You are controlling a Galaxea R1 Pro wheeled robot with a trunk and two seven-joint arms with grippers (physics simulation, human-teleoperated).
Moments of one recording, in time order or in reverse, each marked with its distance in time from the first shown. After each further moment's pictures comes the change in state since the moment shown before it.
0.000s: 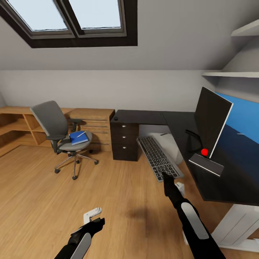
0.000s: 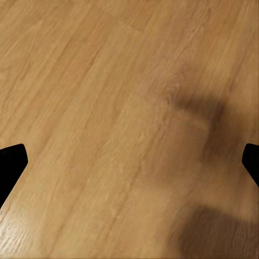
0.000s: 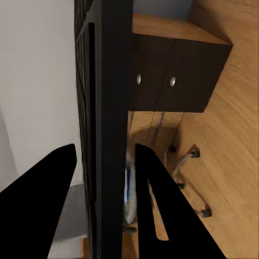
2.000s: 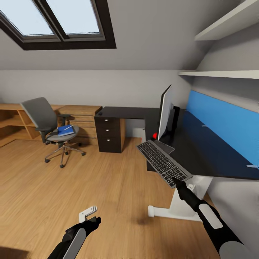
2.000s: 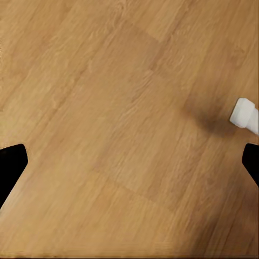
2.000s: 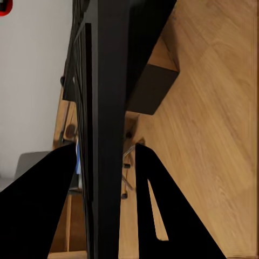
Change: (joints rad) left arm 0.000 -0.001 0.108 -0.034 -0.003 0.109 -0.007; right arm -0.142 -0.200 -0.074 0.418 0.182 0.245 0.365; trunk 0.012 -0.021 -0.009
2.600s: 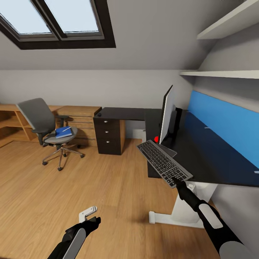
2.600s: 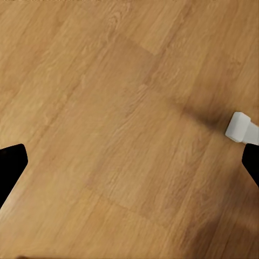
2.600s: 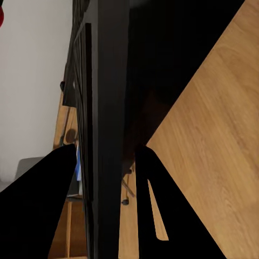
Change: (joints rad) left arm 0.000 0.001 0.000 0.000 0.000 0.000 0.000; right arm 0.000 0.001 -0.002 0.000 -0.002 -0.001 0.000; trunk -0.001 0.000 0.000
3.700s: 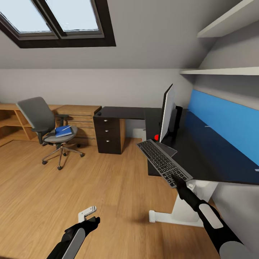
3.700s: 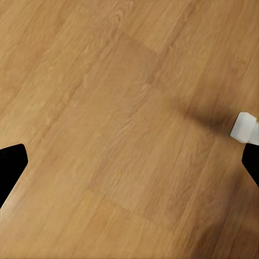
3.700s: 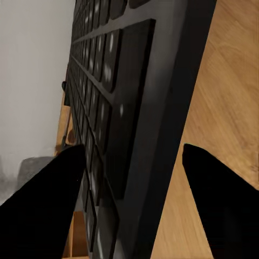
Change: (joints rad) left arm 0.000 0.006 0.000 -0.002 0.001 0.000 0.000; right arm 0.000 0.000 -0.002 0.000 -0.008 0.003 0.011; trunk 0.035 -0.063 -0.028
